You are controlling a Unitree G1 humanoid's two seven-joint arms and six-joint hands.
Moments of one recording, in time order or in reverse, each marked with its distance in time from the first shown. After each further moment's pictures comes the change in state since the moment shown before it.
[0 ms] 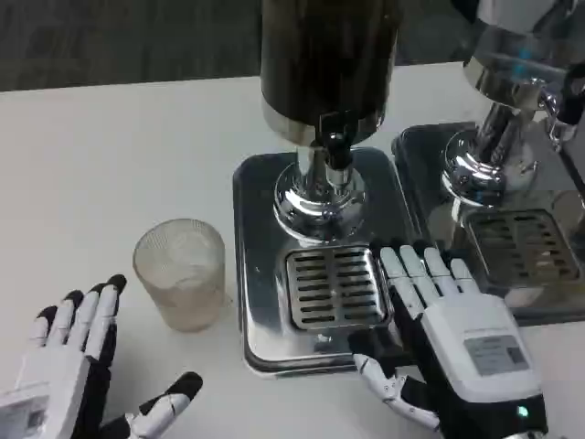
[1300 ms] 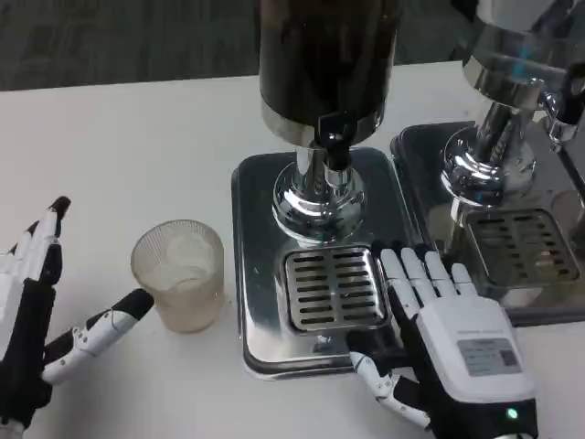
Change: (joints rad) left arm -0.294 0.047 0.131 0.352 -0.416 -0.332 -0.088; right arm 0.006 0.051 0.033 -0.009 -0.034 0.095 0.014
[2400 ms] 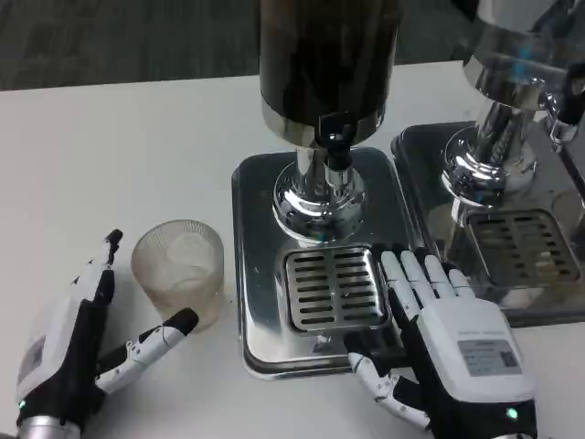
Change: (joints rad) left arm -0.228 -0.083 -0.112 0.498 -0.002 -0.196 0.080; right arm 0.001 0.001 -0.001 -0.007 0.031 -0.001 0.022
